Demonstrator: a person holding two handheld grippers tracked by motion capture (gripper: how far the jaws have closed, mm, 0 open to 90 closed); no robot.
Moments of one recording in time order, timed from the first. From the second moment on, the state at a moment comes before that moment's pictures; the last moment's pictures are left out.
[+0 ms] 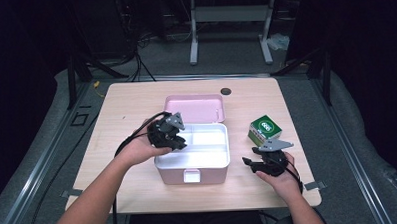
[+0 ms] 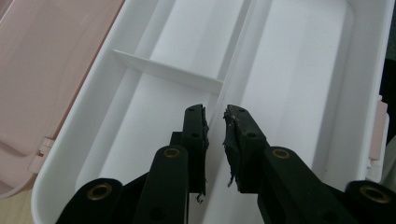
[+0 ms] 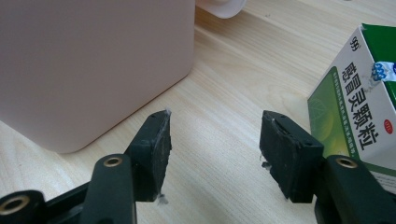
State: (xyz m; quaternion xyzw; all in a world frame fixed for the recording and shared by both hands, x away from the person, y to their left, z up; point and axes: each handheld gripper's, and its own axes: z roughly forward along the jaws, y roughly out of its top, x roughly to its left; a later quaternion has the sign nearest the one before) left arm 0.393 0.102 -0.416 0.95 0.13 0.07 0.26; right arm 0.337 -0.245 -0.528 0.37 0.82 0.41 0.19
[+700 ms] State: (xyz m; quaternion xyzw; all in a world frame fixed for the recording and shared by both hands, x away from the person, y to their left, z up) left arm 0.394 0.068 -0.403 0.98 0.07 0.08 0.16; right arm 0.337 -0.245 -0.528 0.36 0.82 0.41 0.19
